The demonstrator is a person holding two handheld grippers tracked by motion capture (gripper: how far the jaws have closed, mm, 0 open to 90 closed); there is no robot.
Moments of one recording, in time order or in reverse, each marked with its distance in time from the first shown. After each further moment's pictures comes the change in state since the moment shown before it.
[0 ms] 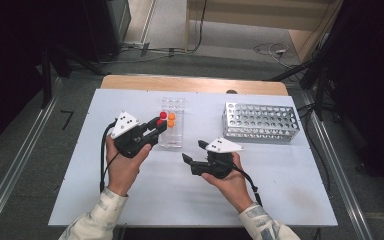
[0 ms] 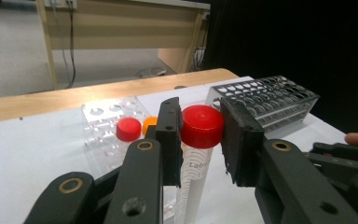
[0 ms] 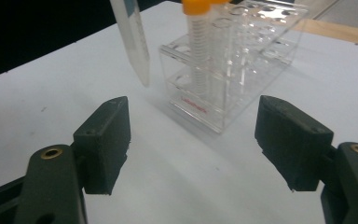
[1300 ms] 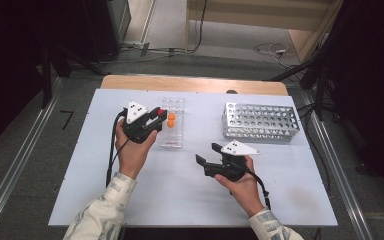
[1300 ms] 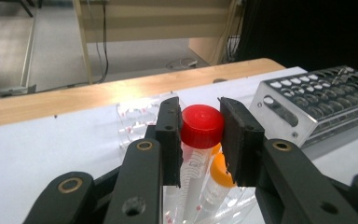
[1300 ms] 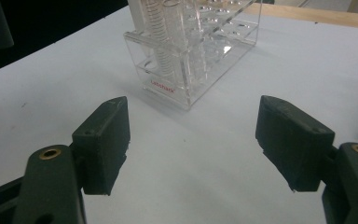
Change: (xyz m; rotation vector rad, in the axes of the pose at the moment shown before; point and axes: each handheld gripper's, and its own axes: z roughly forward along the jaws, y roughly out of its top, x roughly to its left) left arm 0.019 -0.010 0.046 0.053 0.131 0.028; right arm -0.020 -0.016 -0.019 -0.003 -0.040 0.055
